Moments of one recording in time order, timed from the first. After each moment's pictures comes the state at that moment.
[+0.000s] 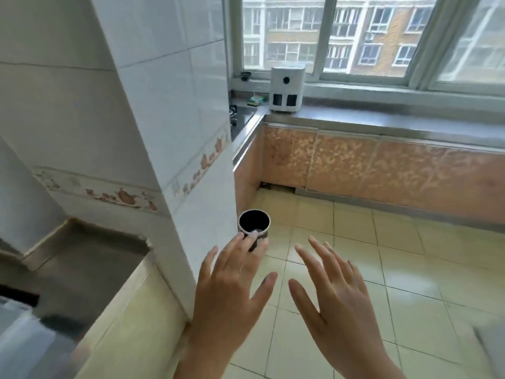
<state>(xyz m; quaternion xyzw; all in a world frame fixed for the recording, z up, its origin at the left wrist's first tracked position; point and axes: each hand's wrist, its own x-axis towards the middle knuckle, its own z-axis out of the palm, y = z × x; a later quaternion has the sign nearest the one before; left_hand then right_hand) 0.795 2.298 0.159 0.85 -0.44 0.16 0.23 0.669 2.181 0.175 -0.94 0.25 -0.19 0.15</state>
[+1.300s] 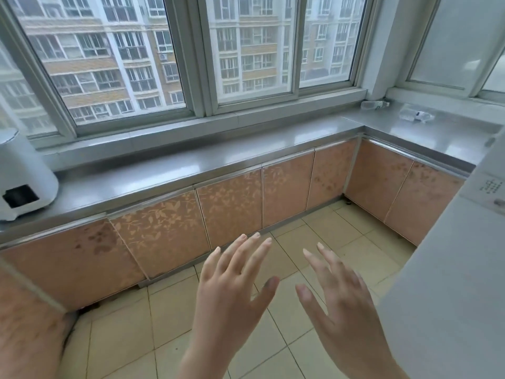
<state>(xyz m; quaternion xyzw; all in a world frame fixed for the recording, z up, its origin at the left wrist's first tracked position) 0.807 1.556 0.160 0.60 -0.74 0.08 0.30 0.624 1.558 0.165 -0.74 0.60 -0.25 0.14</state>
